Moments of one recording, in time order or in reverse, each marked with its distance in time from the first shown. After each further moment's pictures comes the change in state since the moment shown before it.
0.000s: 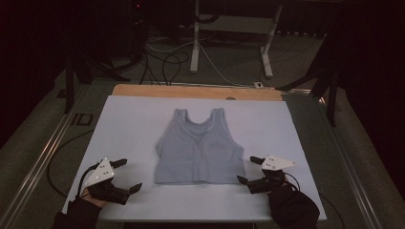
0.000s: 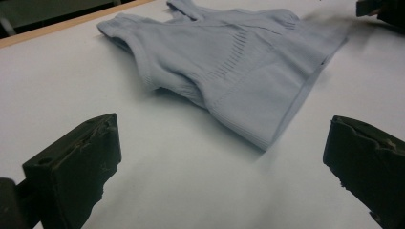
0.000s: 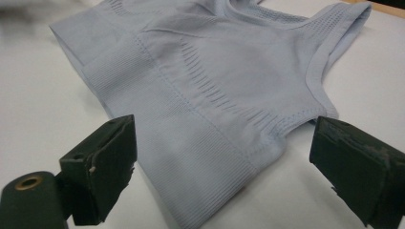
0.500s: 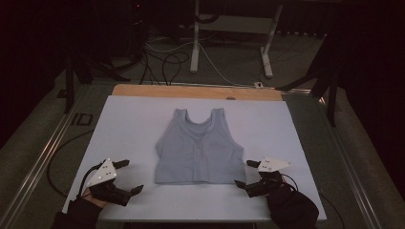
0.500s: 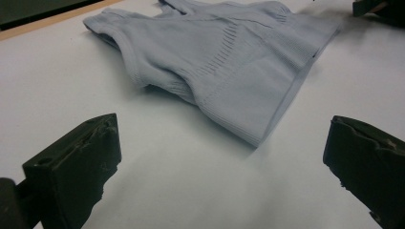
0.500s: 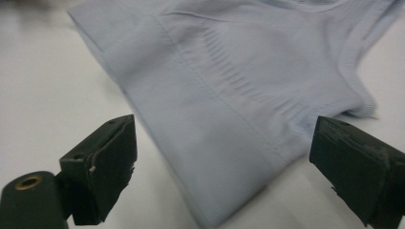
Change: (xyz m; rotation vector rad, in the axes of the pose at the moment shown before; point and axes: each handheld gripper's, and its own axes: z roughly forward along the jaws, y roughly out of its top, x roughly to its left) left arm -0.003 0.003 0.003 0.021 -0.035 0.021; right arm 0.007 -0.001 0.005 0.049 0.055 0.008
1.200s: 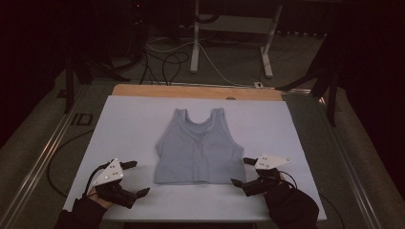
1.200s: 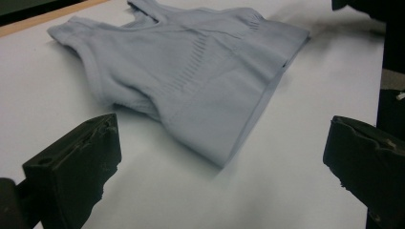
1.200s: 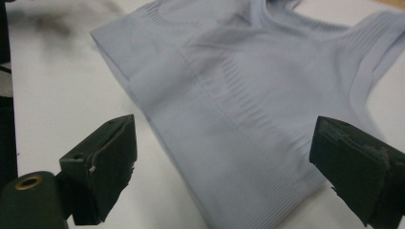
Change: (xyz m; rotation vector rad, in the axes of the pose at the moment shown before) left arm -0.015 0.022 0.007 0.013 -0.073 0.020; right arm 0.013 0.033 -0.005 0.000 0.013 -0.027
